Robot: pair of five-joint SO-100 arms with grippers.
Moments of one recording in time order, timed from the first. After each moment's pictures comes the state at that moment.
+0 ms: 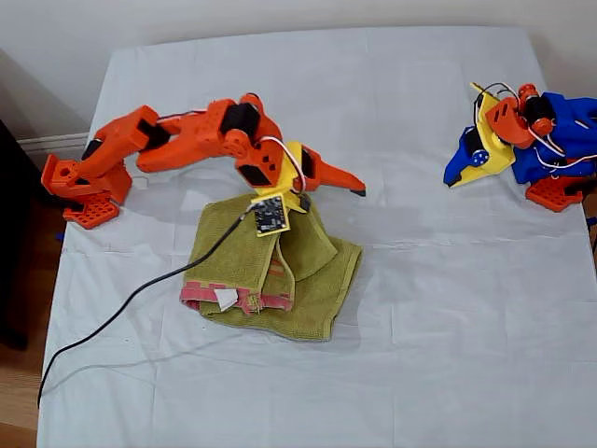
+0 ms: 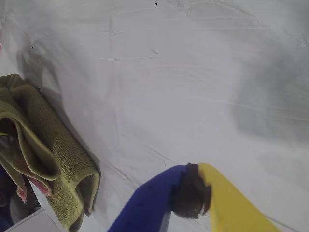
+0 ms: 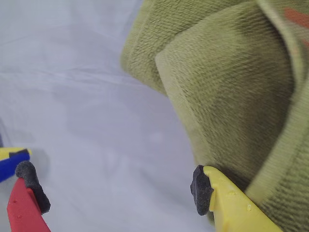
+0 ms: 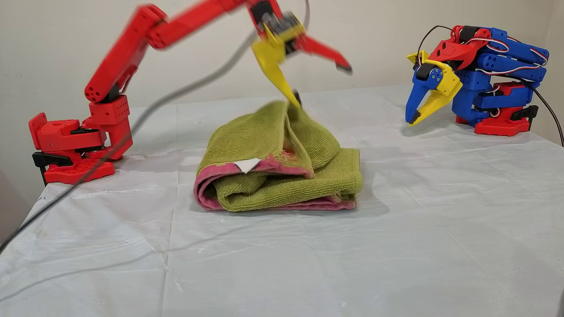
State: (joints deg) arm 0 8.2 37.5 -12.0 105.0 -12.0; arm 1 -8.7 186.0 168.0 73.3 2.7
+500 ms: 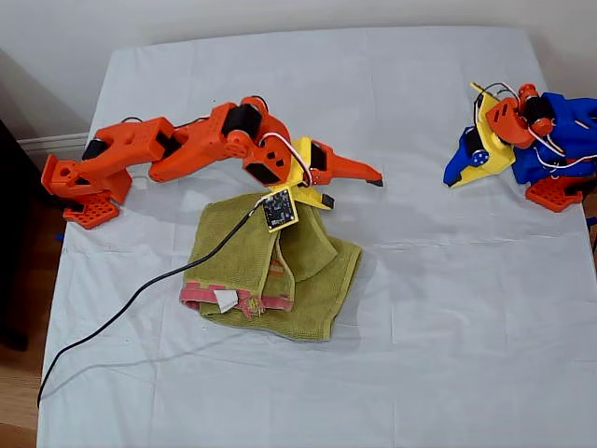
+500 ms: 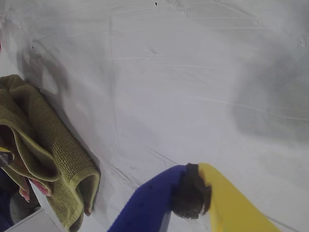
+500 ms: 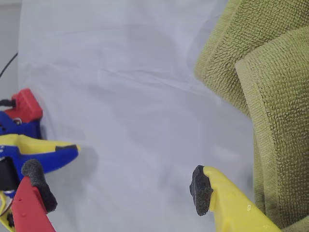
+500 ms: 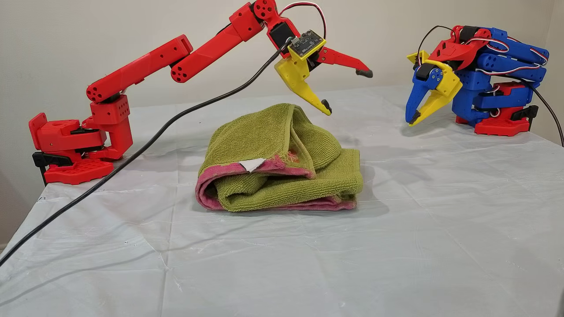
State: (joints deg) arm 0 7.7 32.5 -23.5 102.2 -11.6; arm 1 -8.7 186.0 168.0 73.3 2.7
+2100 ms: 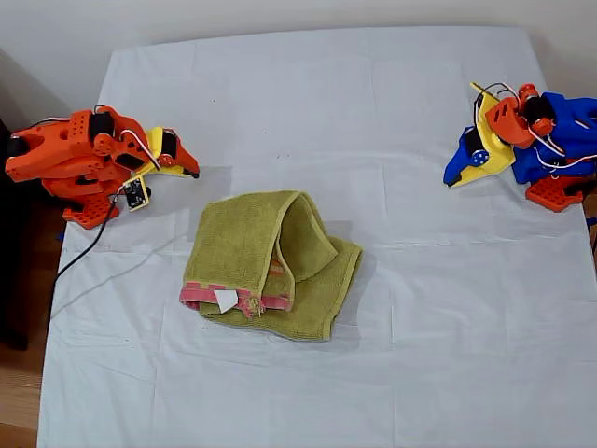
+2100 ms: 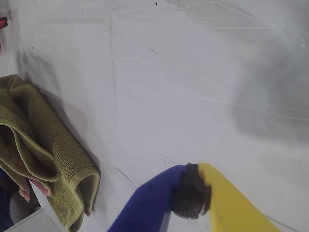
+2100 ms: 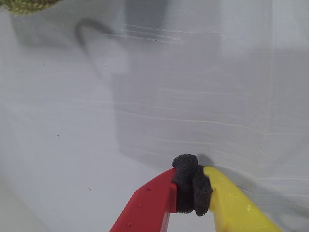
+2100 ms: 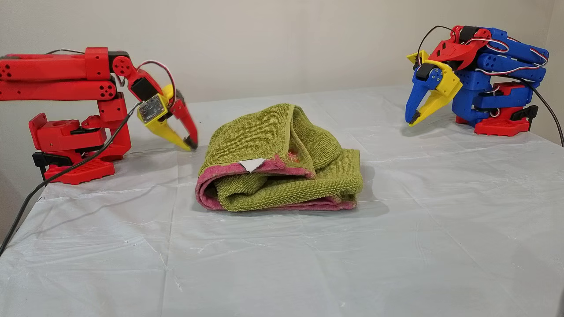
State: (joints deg) arm 0 -14.4 180.3 163.7 69.3 9.4; arm 1 -8.7 186.0 168.0 73.3 2.7
